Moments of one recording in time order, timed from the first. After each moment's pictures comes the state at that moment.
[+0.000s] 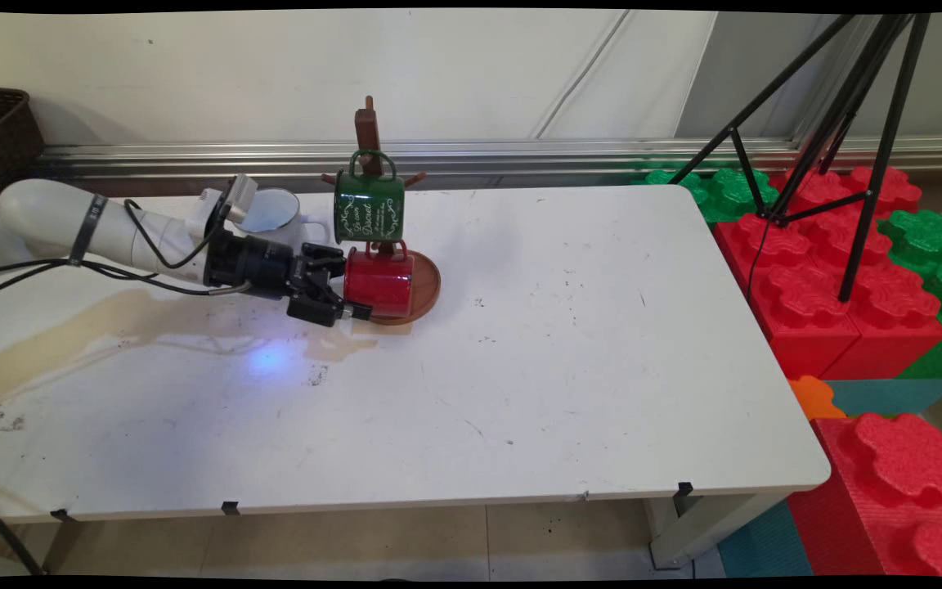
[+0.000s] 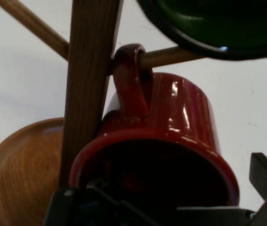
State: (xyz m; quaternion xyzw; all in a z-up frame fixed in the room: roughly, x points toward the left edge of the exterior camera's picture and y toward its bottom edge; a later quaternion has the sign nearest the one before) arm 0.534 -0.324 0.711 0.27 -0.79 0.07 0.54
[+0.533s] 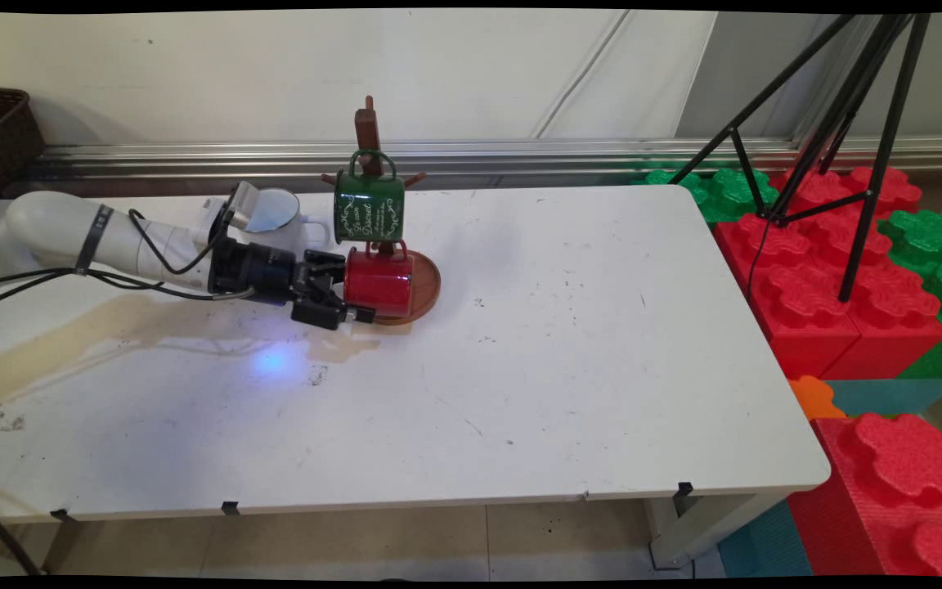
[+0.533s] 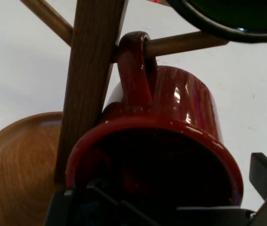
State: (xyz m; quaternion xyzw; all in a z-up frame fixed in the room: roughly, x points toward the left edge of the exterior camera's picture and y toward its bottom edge) arm 0.532 -0.323 0.698 0.29 -0.78 0.06 0.55
